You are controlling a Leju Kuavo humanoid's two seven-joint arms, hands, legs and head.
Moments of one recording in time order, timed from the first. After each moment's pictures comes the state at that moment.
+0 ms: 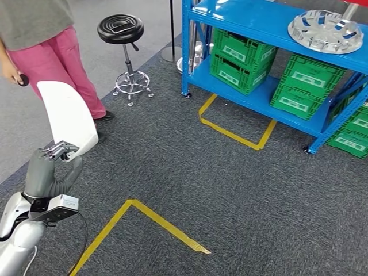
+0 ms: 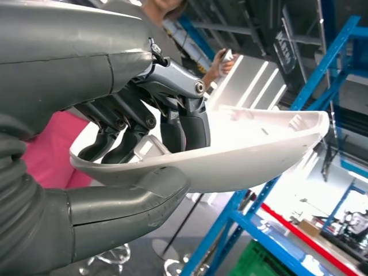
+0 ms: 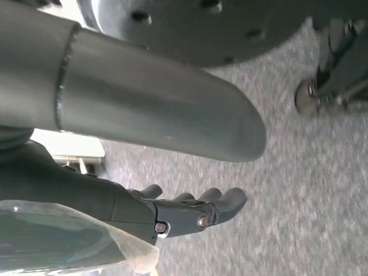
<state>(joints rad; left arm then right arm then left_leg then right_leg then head) 0.01 0.41 -0.09 -1.73 -0.63 0.47 -0.43 -0.03 0.20 -0.55 -0.20 0.82 -0.14 0.18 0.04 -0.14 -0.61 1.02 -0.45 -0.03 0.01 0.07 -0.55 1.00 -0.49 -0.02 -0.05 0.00</state>
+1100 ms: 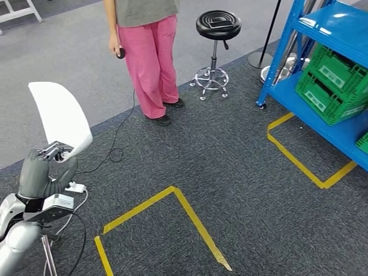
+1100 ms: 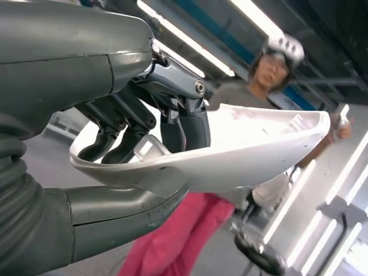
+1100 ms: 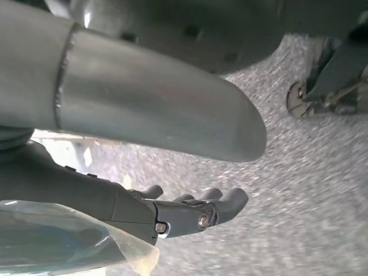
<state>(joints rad) 0.01 0.42 -0.08 -1.73 -0.62 0.46 -0.41 -0.03 0.20 -0.55 -0.20 0.81 -0.13 0.16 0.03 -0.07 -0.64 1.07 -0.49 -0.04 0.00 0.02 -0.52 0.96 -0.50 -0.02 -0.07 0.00</state>
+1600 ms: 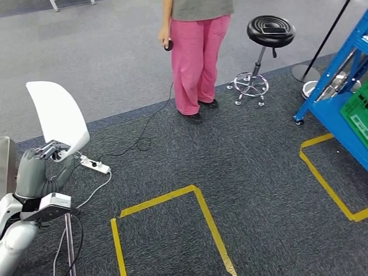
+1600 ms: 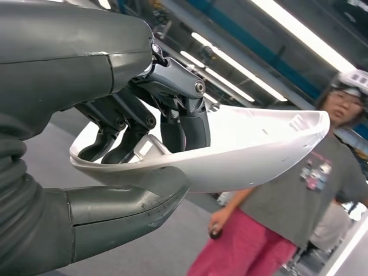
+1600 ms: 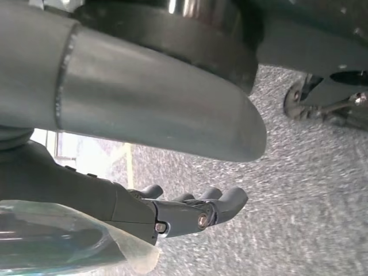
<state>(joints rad) 0.00 0.42 -0.08 -1.73 -0.61 0.46 -0.41 -0.03 0.21 -0.55 -0.20 0.81 -0.13 0.16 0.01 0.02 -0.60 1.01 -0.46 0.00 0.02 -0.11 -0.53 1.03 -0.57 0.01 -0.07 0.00</state>
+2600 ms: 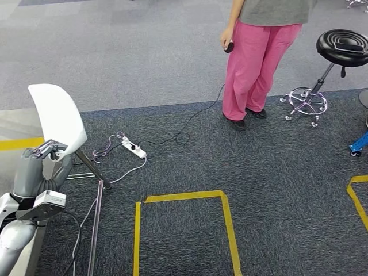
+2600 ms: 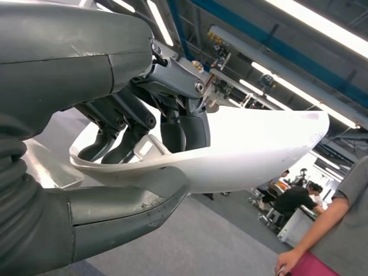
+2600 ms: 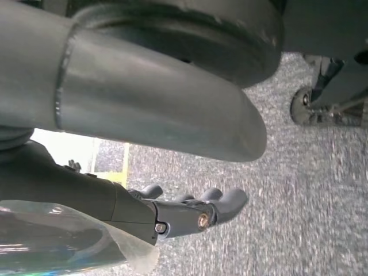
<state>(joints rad) 0.00 0.43 -0.07 -1.74 -0.56 0.42 -0.41 -0.03 0.21 -0.55 -0.20 0.81 -0.13 0.14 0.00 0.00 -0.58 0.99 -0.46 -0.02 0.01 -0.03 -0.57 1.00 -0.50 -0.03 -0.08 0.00</state>
